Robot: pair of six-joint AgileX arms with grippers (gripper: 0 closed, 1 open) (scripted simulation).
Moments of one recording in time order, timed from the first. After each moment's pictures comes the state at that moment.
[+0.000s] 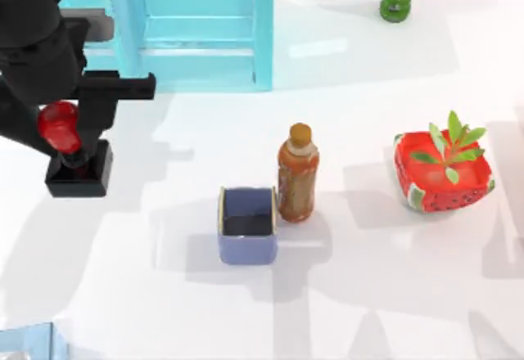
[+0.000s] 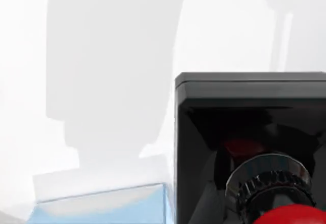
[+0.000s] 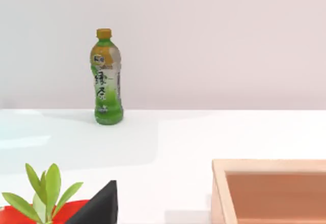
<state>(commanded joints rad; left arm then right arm) -0.32 1.75 1.60 -1.43 0.00 -0.29 0.00 0.00 0.00 0.00 0.00 0.00</state>
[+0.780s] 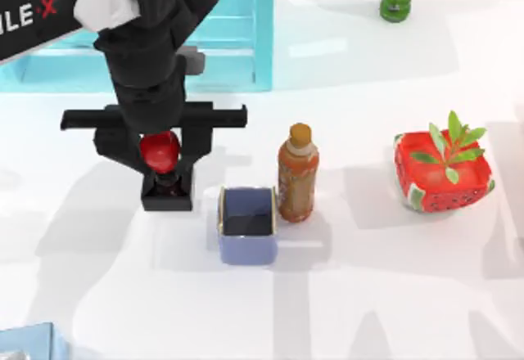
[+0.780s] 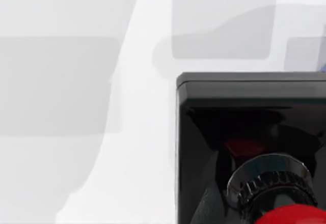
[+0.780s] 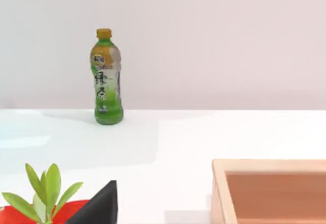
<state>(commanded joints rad) -0.49 1.95 1.59 -1.21 0.00 -0.47 0.00 0.00 0.00 0.00 0.00 0.00</state>
